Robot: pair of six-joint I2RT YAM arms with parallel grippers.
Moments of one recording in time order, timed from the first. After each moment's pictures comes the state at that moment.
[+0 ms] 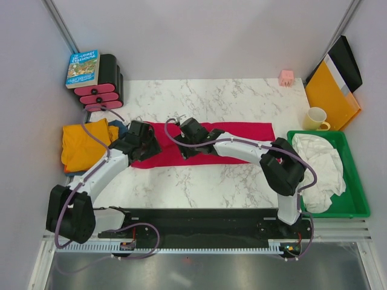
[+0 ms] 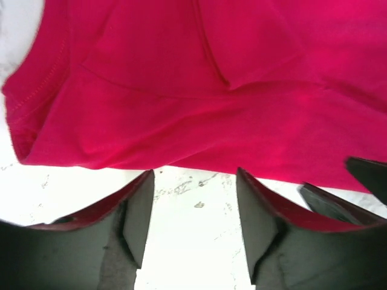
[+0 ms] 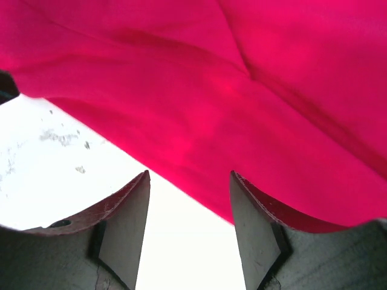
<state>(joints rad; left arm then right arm) -0.33 1.30 0.82 -0.49 -0.12 -0.70 0.86 1.90 1.37 -0.33 0.07 0.29</state>
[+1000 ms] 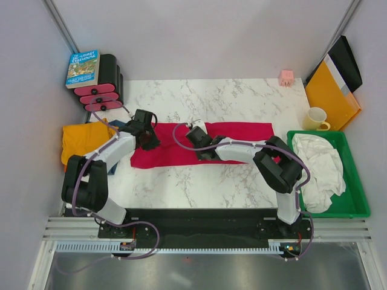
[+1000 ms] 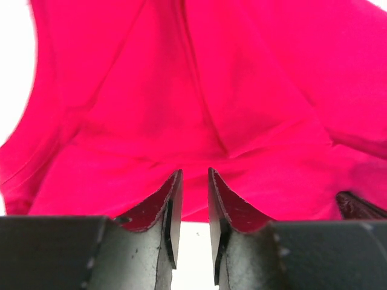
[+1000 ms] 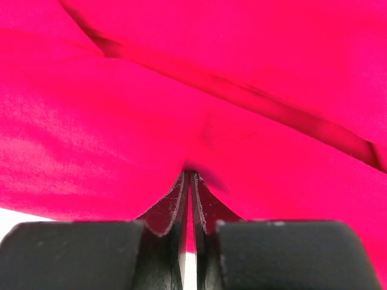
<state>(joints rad) -0.27 1.53 0.97 -0.44 -0.10 -0.65 0.85 1.96 1.26 -0.27 0.35 0.37</state>
